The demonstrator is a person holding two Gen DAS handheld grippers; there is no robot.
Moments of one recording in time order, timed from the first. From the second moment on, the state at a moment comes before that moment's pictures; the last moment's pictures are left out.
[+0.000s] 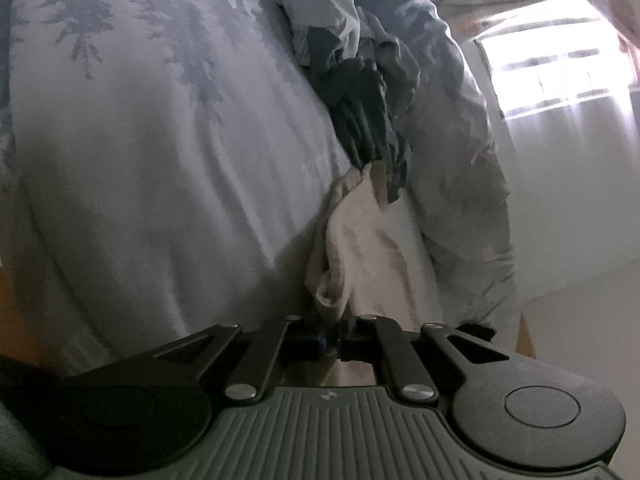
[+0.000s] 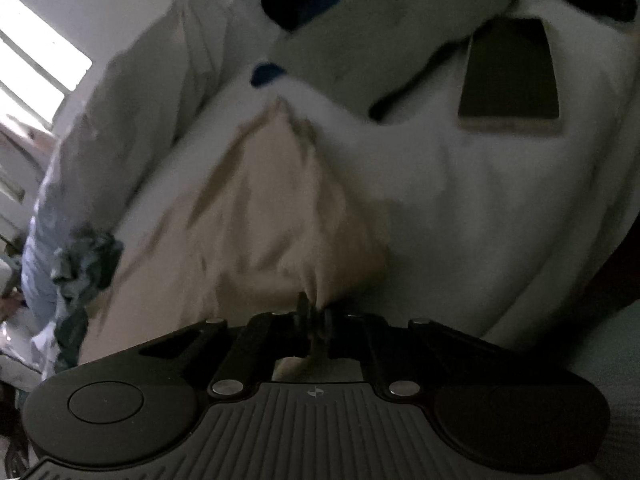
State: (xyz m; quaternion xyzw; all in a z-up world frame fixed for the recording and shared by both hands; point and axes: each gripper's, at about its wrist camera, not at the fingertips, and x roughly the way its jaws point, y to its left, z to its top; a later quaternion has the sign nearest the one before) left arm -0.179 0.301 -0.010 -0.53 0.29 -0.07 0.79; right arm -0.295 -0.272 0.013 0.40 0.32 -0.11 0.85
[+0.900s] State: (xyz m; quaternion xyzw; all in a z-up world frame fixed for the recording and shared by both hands) left arm -0.184 0.303 0.136 -0.62 0.06 -0.22 0.75; right arm -0.363 -0.294 0.165 0.45 0.06 0.00 0.89
